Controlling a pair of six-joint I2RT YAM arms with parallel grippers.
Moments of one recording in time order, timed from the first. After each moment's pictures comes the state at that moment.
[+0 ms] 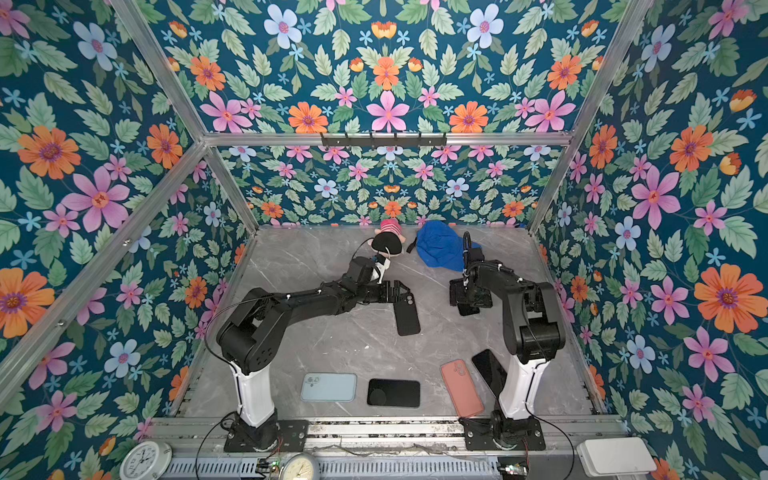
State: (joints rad) left arm -0.65 1.93 1.15 0.11 0.36 -0.57; right arm 0.11 1.90 1.25 -0.70 -0.02 0.16
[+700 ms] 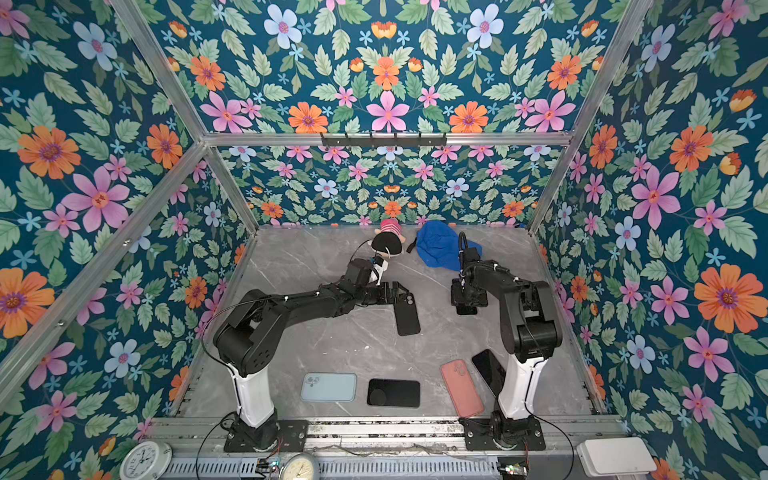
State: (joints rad) left arm -0.65 1.91 1.12 0.12 0.36 -0.60; right arm 0.14 1.91 1.25 -0.69 0.02 0.19
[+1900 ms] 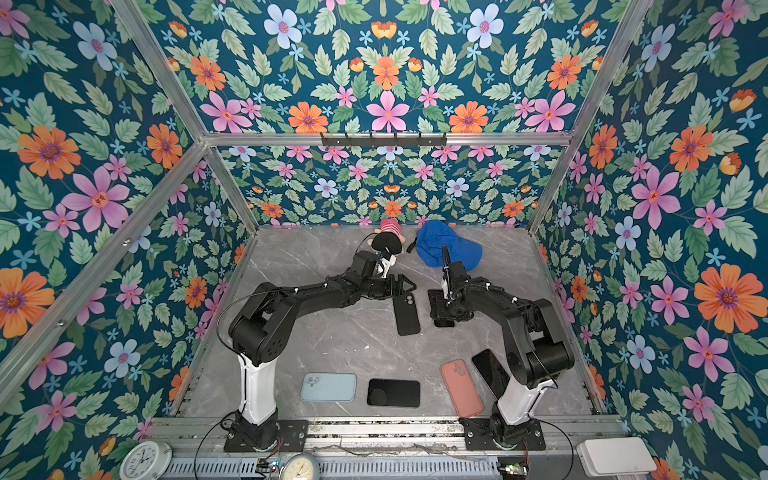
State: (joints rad) left arm -0.63 2.03 1.28 0.12 0.54 -0.69; right arm 0.29 1.70 1.01 -0.55 -0.18 0.29
